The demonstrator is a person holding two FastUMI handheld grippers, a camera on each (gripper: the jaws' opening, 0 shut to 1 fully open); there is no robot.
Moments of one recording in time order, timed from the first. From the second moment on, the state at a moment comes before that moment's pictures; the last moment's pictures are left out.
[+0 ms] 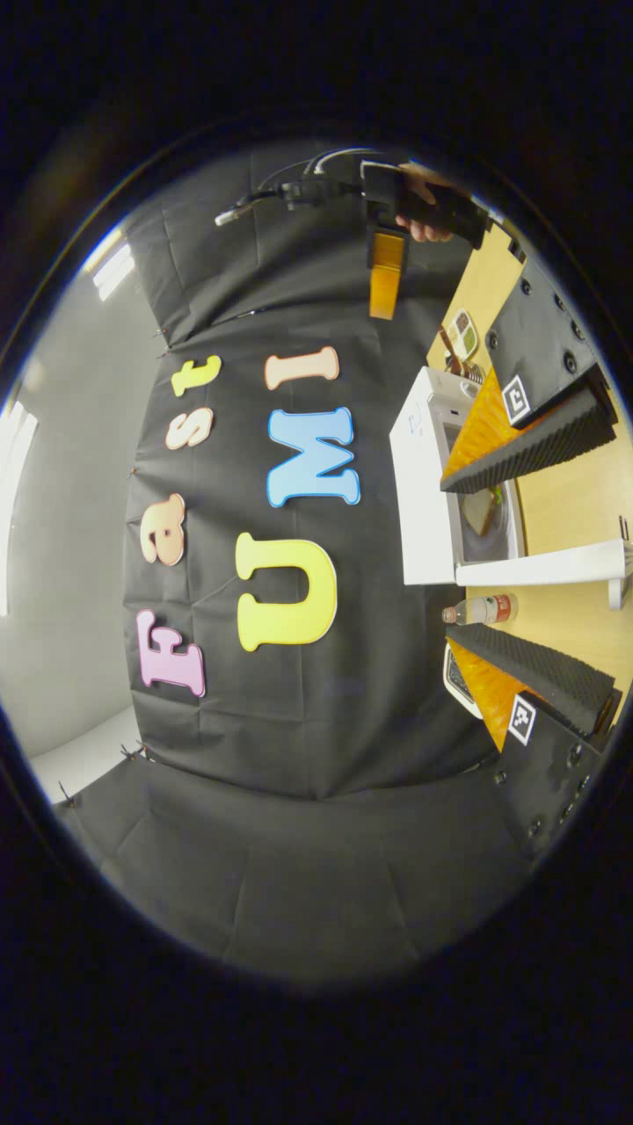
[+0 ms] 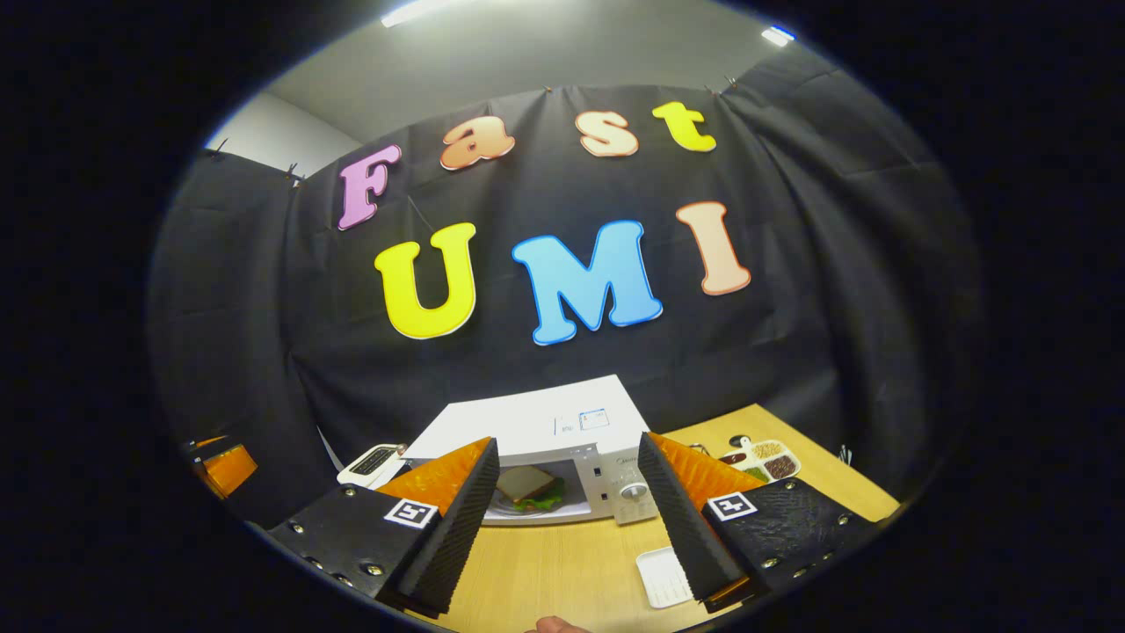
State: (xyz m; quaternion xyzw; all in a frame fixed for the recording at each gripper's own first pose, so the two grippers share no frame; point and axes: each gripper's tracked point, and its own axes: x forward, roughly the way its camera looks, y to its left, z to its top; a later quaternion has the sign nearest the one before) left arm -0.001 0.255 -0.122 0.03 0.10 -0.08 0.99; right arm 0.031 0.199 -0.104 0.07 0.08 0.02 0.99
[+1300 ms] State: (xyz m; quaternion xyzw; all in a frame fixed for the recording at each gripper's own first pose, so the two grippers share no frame) left arm -0.105 0.312 -0.306 0.05 0.31 -0.09 0.95; right arm 0.017 0.179 -0.050 0.05 0.02 0.02 1.00
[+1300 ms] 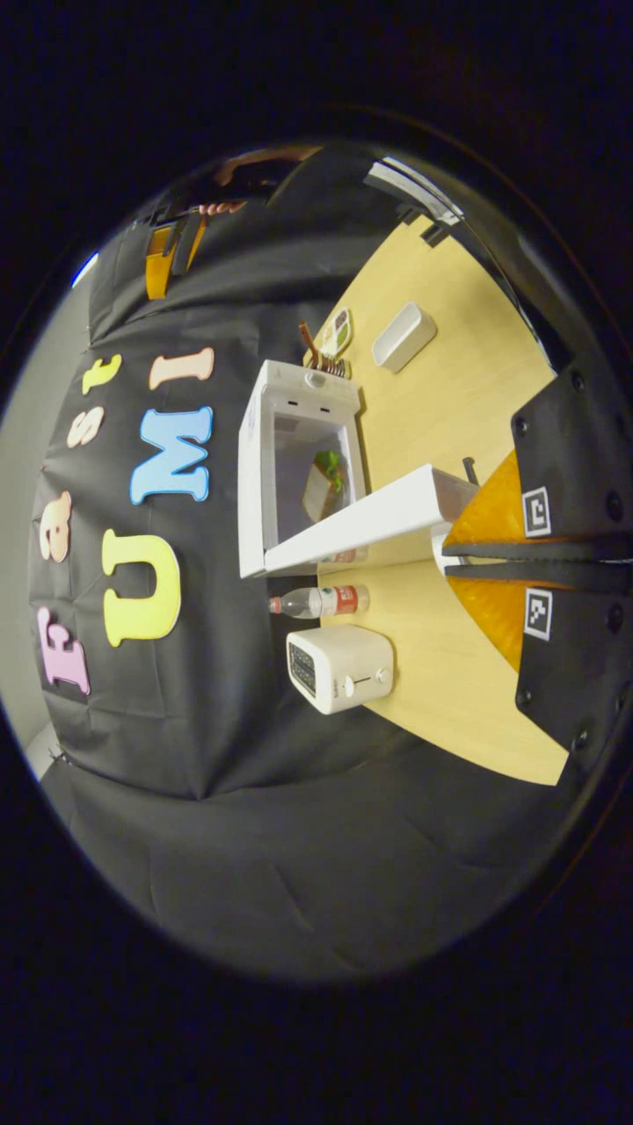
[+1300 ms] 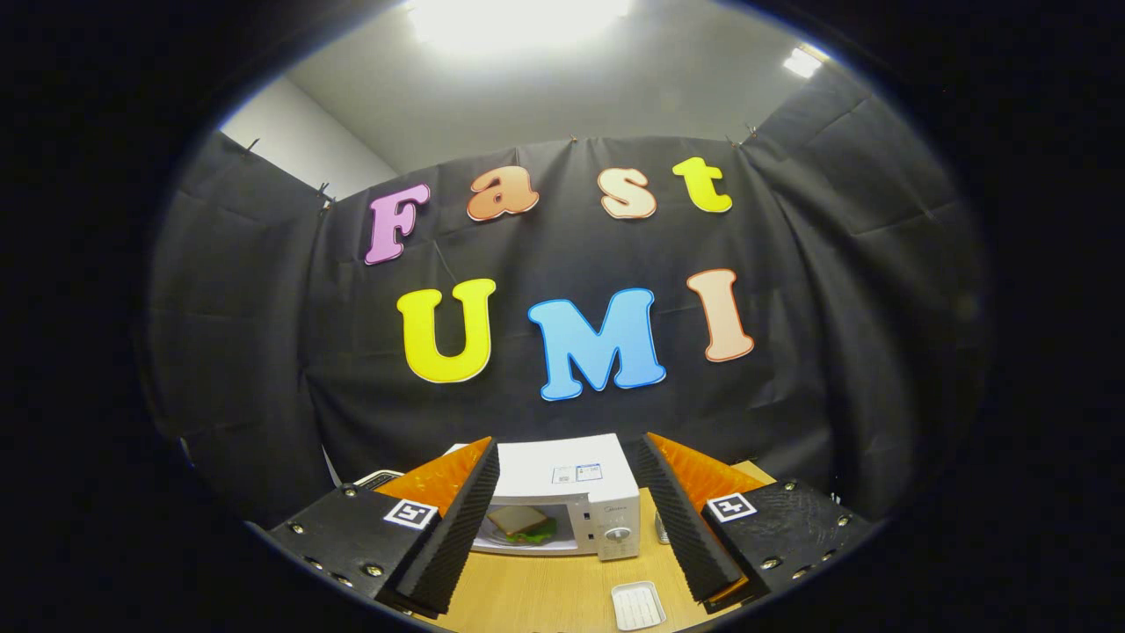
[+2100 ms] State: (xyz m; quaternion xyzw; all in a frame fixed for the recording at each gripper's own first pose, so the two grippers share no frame) left arm -0.095 0.196 -0.313 0.03 0.33 -0.16 0.93; right arm 0.035 0.128 -0.068 0.03 0.03 0.01 1.00
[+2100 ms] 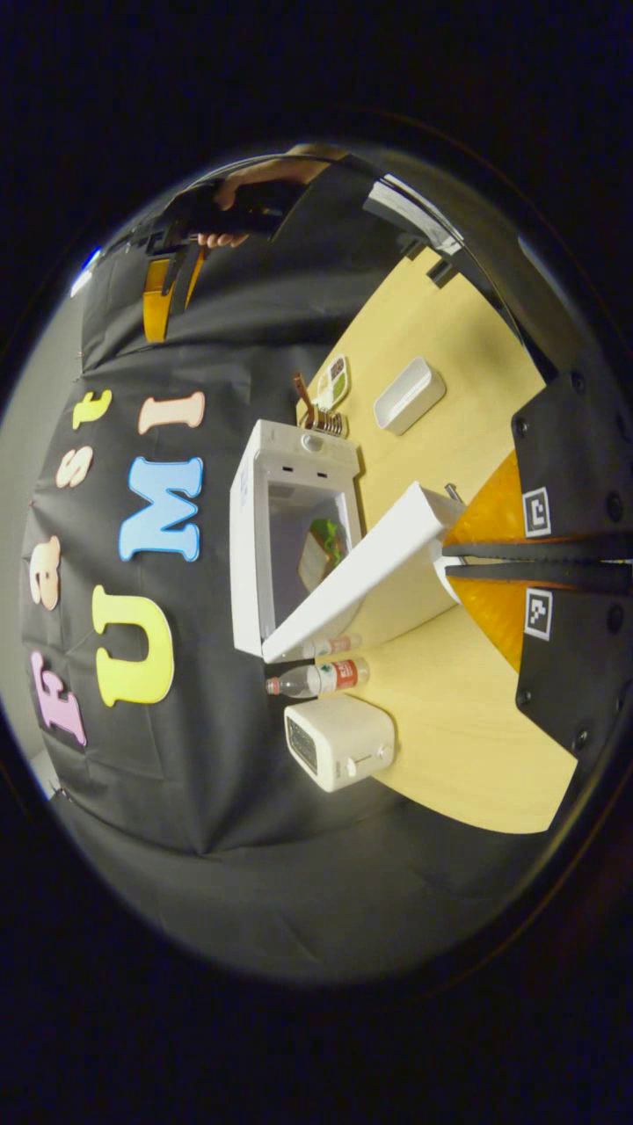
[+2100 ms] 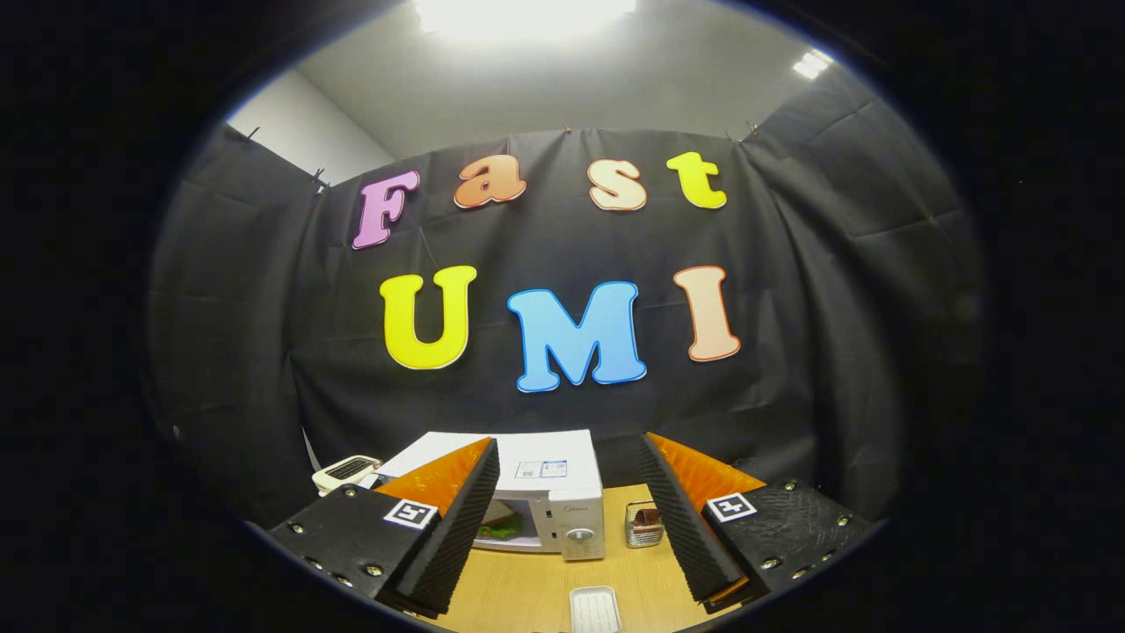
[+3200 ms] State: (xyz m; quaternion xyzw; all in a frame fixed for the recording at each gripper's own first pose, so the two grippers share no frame) left arm -0.015 0.021 -0.316 0.02 0.33 -0.28 0.90; right arm 0.070 0.055 -0.089 0.05 0.05 -0.02 1.00
